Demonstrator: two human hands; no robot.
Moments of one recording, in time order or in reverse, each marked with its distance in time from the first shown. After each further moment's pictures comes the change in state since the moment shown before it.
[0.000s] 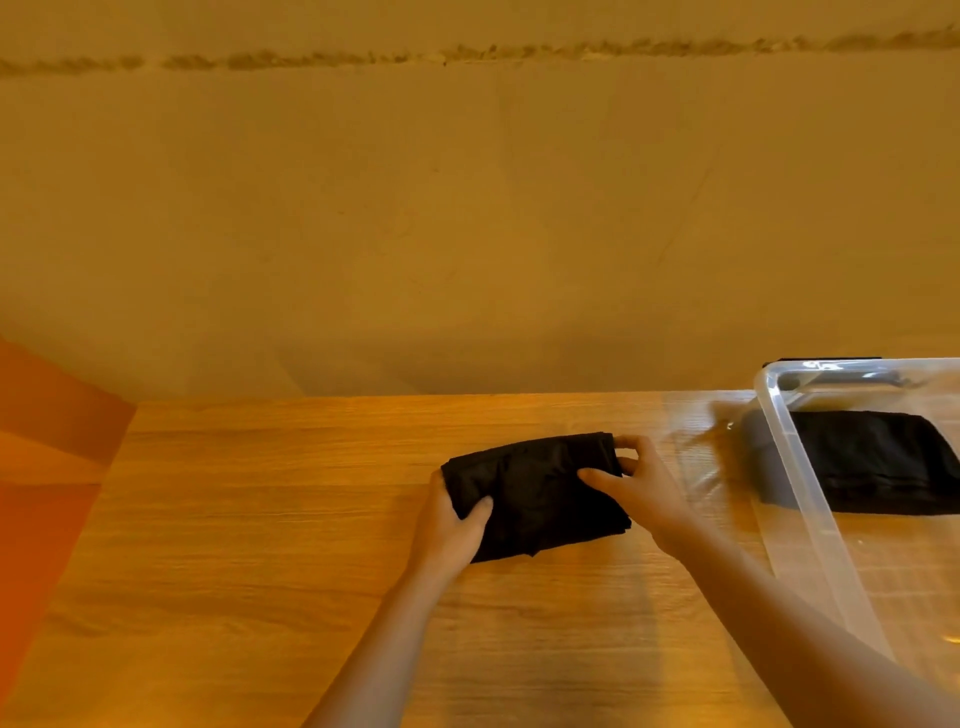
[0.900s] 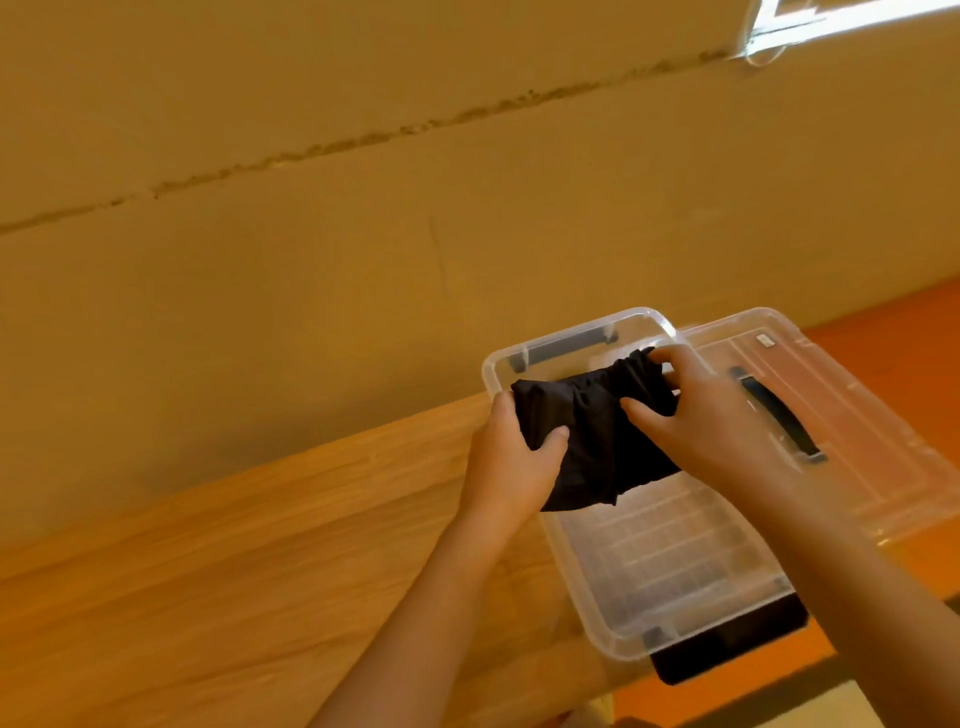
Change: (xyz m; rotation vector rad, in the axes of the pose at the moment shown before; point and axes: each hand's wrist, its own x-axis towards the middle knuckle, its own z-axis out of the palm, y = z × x) left_hand -0.159 0.192 0.214 0.216 -0.253 0.511; right_hand -0.139 0.008 -0.272 -0.489 0.577 -0.420
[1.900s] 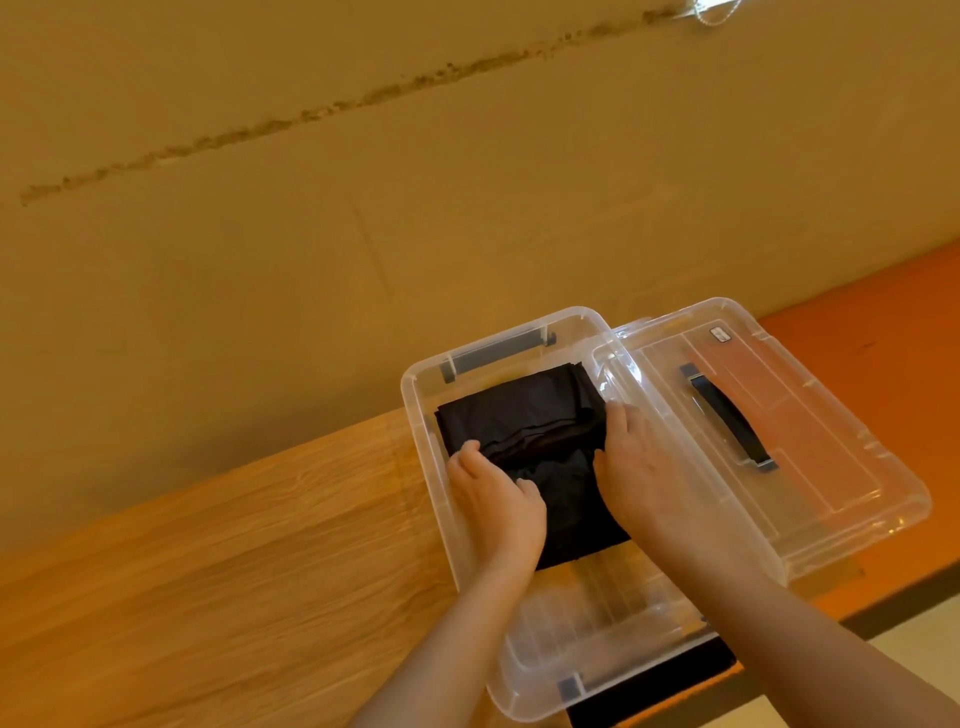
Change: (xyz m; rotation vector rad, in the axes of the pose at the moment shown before) left_hand 0.044 -0.045 0.145 0.214 0.334 -0.251; right_hand 0.033 0.123 0.059 -0.414 0.067 -0.107
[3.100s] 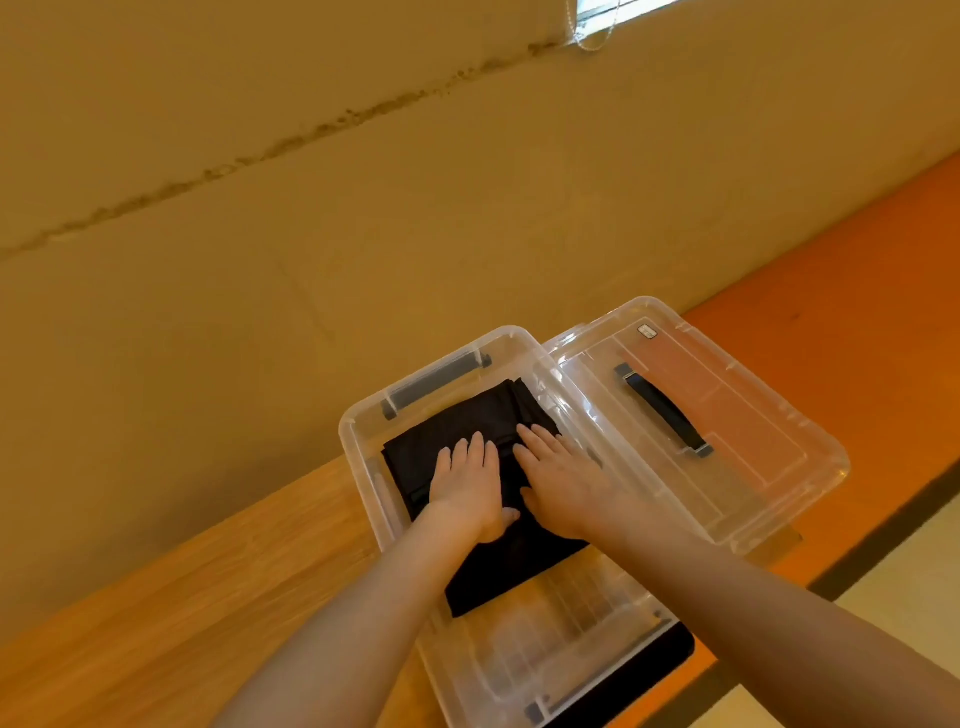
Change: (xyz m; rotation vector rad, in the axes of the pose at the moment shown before) left_hand 0.054 0.031 0.009 1.136 -0.632 0.630; right_hand 0.014 0.002 0.000 -0.061 -0.490 -0.226
